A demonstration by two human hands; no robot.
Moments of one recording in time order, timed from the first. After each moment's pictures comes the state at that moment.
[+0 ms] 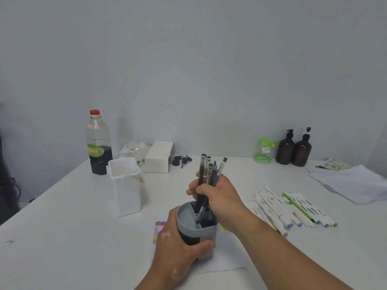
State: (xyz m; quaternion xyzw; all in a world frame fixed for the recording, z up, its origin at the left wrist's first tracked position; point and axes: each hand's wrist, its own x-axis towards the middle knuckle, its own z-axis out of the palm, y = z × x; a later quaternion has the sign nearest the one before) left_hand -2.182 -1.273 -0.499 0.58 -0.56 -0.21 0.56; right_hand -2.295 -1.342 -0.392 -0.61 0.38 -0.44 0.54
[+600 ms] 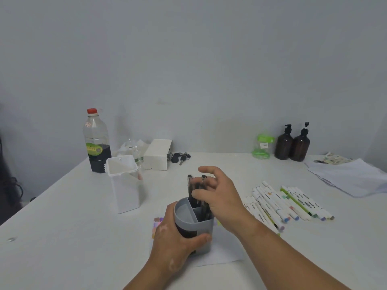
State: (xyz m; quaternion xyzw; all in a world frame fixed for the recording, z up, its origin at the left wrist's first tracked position) left_hand -2.179 -1.270 -0.494 0.59 -0.57 -0.21 0.54; right_hand -2.310 -1.338 -0.405 -0.63 0.34 -0.46 0.52
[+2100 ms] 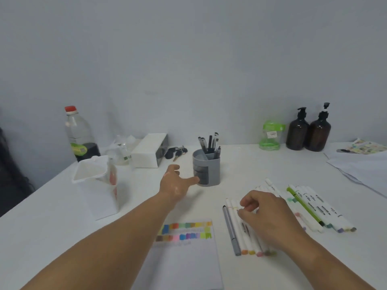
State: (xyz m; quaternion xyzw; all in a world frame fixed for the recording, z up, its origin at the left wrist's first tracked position) left_hand -2.192 -1.459 -0.457 0.70 -0.43 -0.29 0.49; right_hand -2.456 -1.412 -0.447 -0.75 0.57 -0.26 0.22
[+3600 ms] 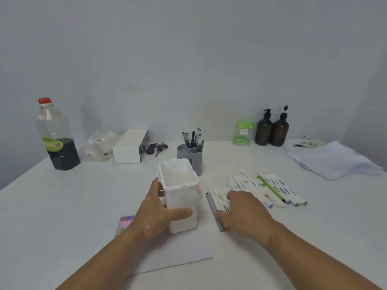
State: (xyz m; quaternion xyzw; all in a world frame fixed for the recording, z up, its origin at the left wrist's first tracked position) left_hand -2.191 -1.335 -0.474 0.57 -0.54 -0.36 0.50; right_hand -2.432 -1.369 -0.444 -0.75 0.64 -0.09 0.10
